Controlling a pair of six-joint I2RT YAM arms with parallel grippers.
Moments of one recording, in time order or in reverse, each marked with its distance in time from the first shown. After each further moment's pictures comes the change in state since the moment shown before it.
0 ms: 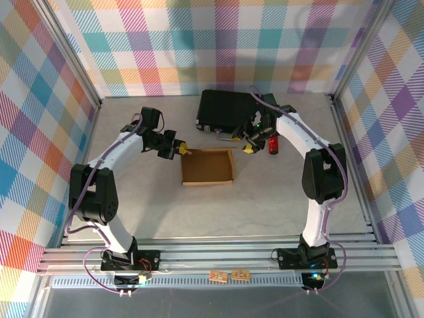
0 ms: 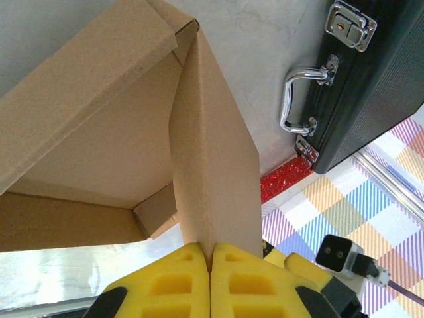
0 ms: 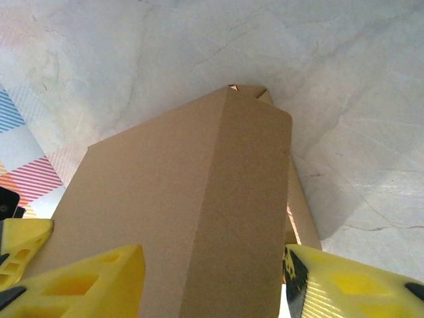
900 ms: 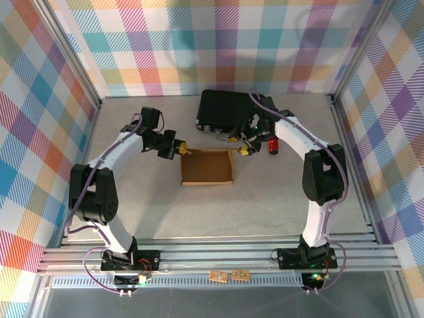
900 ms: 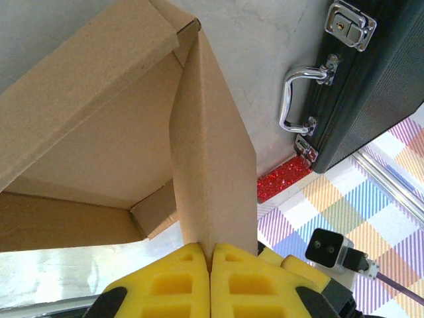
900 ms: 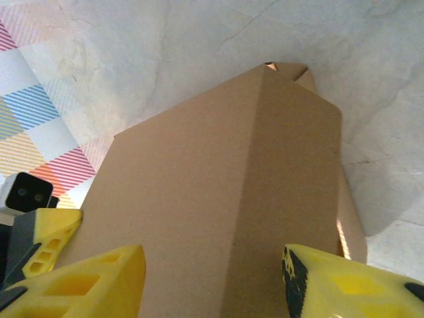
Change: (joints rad) left arm 0.000 0.000 0.000 0.001 0.004 -0.004; right arm 0.023 -0.019 -0.090 0.132 -0.101 0.121
